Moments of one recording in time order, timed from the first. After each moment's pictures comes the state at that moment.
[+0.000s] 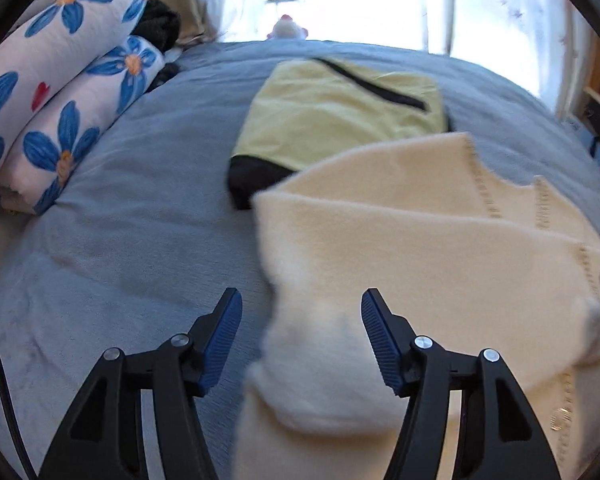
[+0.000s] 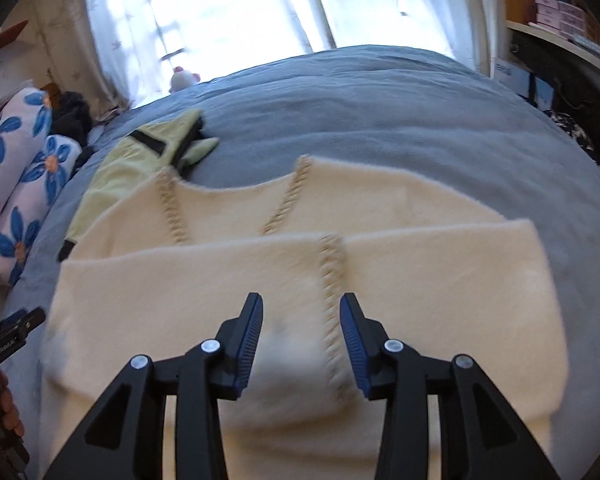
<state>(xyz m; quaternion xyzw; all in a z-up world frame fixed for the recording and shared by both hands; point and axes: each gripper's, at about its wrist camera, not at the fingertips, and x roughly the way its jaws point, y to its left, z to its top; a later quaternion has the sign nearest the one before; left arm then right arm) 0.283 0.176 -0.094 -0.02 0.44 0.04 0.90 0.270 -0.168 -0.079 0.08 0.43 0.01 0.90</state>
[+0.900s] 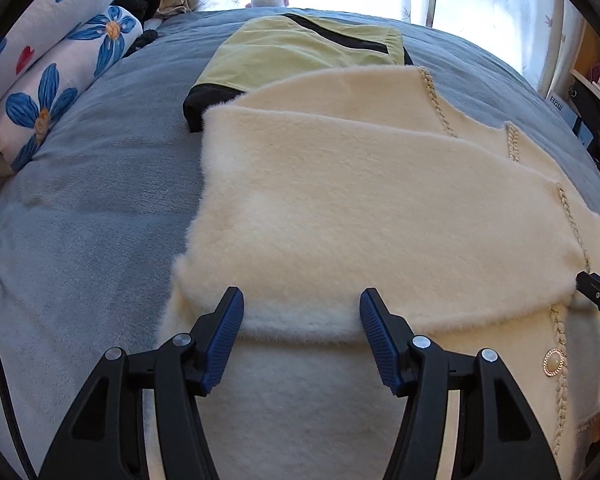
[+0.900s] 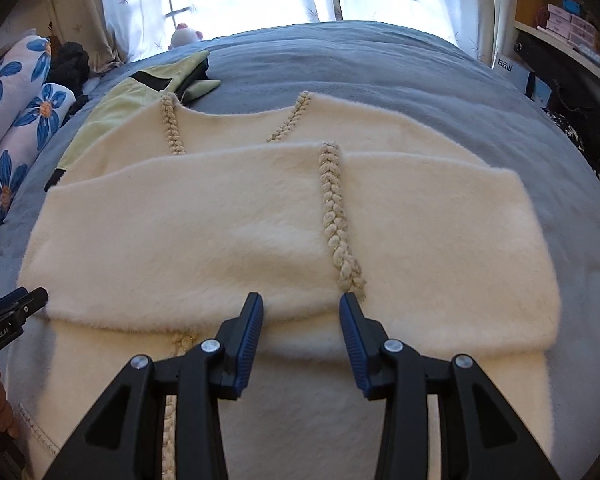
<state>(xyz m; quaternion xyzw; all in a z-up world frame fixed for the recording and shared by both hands) 0.249 0.147 -0.133 -0.04 0.49 0.02 0.87 0.231 -0.160 -0.109 0.02 0.48 -0.02 0.88</state>
